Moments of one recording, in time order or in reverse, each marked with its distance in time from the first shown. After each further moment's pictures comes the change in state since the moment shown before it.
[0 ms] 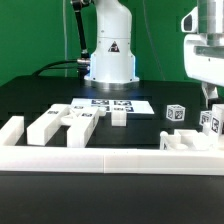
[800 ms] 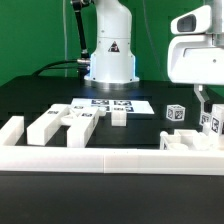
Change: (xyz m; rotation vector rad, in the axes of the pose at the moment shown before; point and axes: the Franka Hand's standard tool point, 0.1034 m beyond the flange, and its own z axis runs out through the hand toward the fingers) arm -0.007 -0.001 0.001 0.001 0.003 -0.660
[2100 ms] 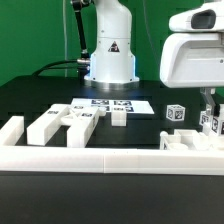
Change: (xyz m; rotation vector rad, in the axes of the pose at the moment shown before) arm 0.006 0.007 0.000 -0.060 0.023 -0.627
